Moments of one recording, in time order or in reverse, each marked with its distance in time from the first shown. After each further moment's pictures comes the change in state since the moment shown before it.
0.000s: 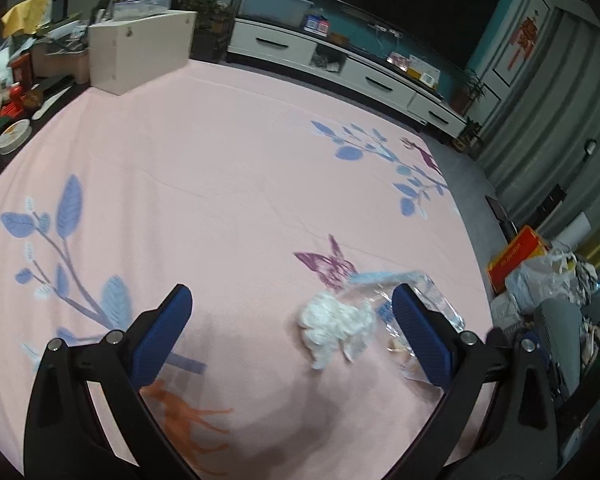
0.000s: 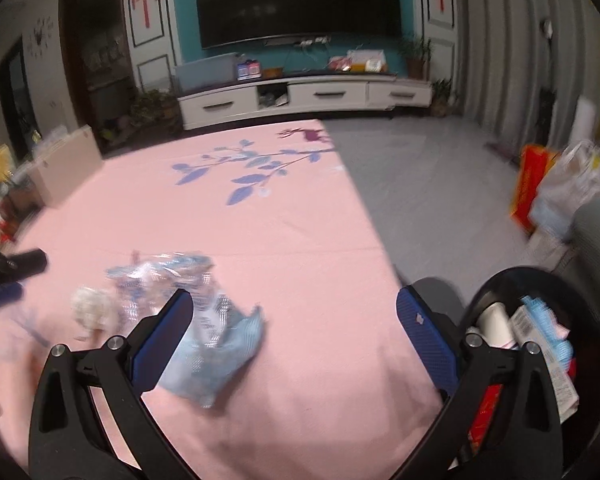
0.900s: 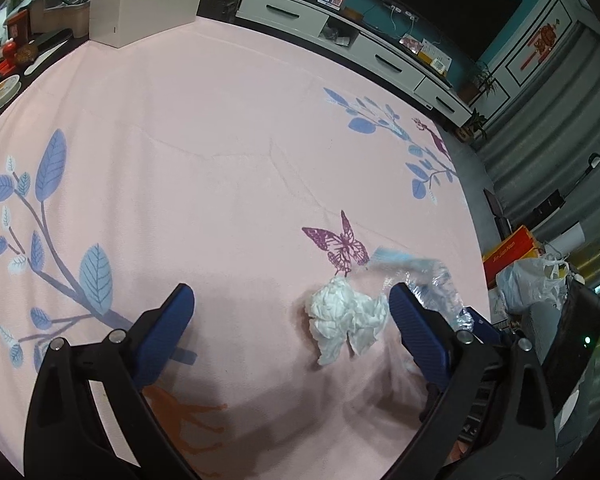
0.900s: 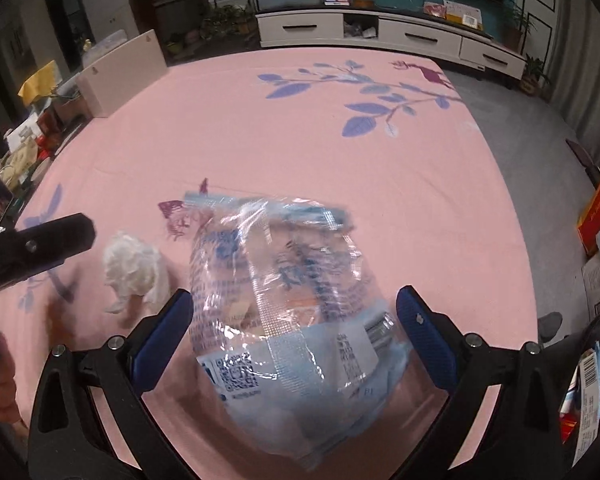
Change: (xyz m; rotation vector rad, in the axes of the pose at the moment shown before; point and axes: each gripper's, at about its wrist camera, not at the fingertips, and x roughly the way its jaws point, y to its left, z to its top) left arm 0.025 0.008 -0.004 -0.061 0.123 -0.033; right arm 0.066 0.068 0.002 -0.202 0.286 0.187
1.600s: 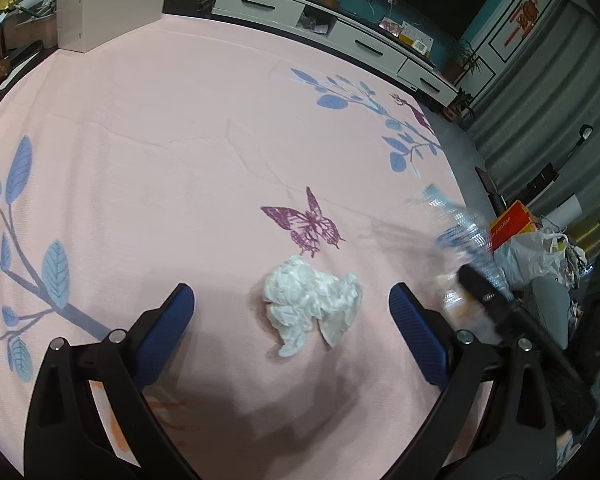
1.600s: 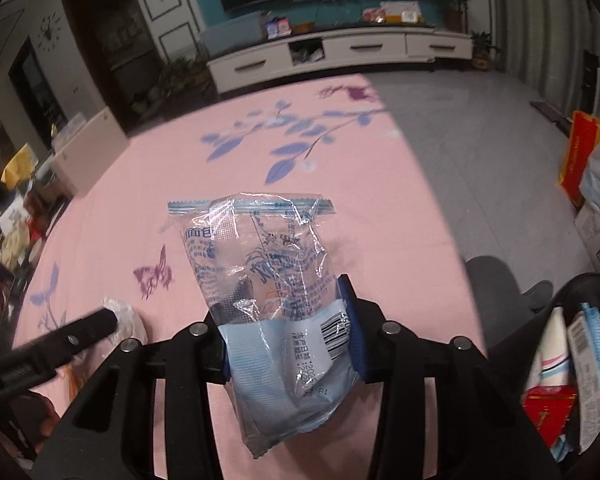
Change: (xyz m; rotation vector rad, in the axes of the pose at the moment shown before) left arm 0.012 -0.027 -0.017 0.080 0.028 -0.019; right arm -0.044 -0.057 0.003 0.219 -0.141 -0.028
